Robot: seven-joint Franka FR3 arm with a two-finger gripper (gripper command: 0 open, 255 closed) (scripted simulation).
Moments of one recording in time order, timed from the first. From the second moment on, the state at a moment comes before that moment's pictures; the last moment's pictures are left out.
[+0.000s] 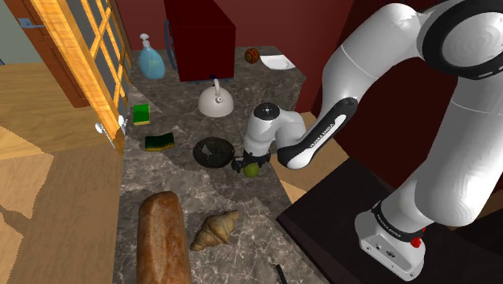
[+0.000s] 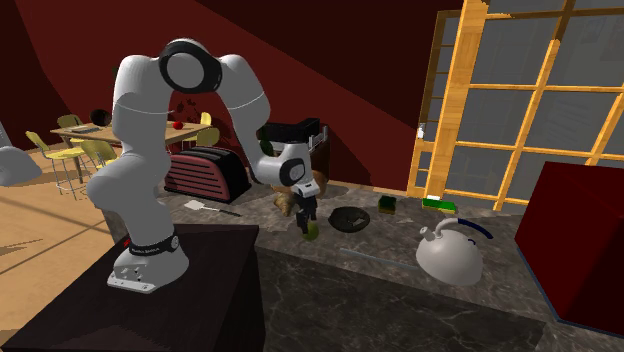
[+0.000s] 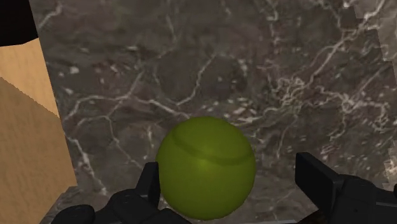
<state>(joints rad) 0.09 0.35 0.30 -2.41 -0.66 2.81 1.31</state>
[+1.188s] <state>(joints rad) 0.10 0.38 0.29 -2.40 -0.69 2.83 1.33</state>
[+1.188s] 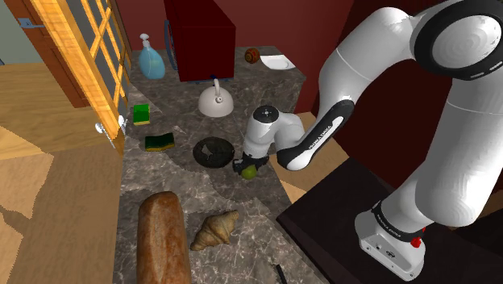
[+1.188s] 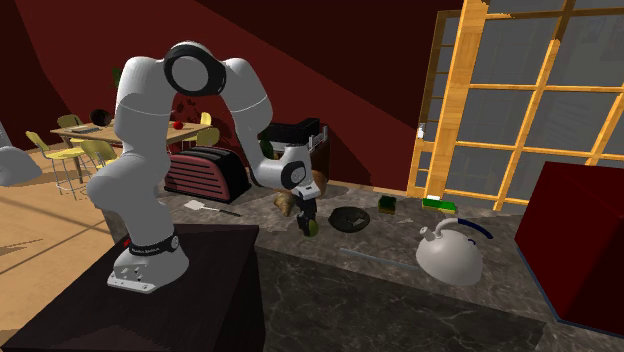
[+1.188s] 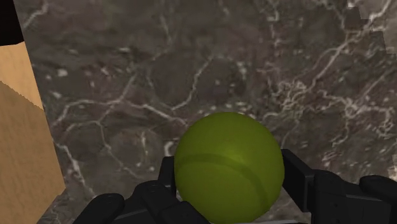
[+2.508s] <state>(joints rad) -0.05 0.11 0.49 -2.45 -0.32 2.65 1.03</state>
